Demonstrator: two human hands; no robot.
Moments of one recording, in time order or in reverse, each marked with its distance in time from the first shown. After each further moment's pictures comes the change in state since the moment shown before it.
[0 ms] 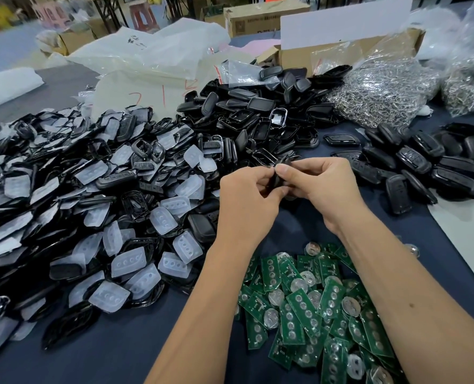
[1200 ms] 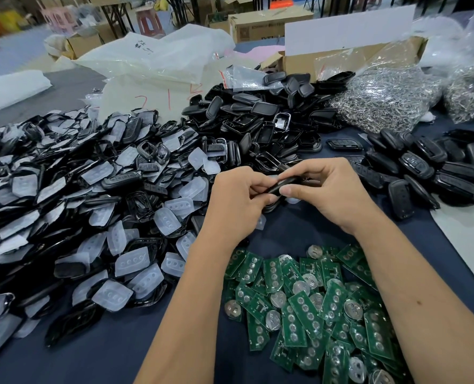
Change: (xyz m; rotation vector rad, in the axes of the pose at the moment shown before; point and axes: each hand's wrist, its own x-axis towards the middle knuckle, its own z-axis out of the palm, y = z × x) left_hand 0.008 -0.016 -0.020 -0.099 -0.135 0.007; right_hand 0.008 -0.001 -0.021 -0.250 -0.313 -0.276
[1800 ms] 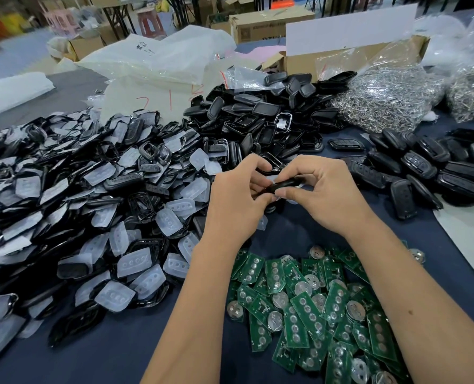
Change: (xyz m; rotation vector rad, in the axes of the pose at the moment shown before) left_hand -0.002 0.002 -0.002 0.070 0.057 0.027; right_hand 0.000 -0.008 0.013 -0.192 0.027 -0.138
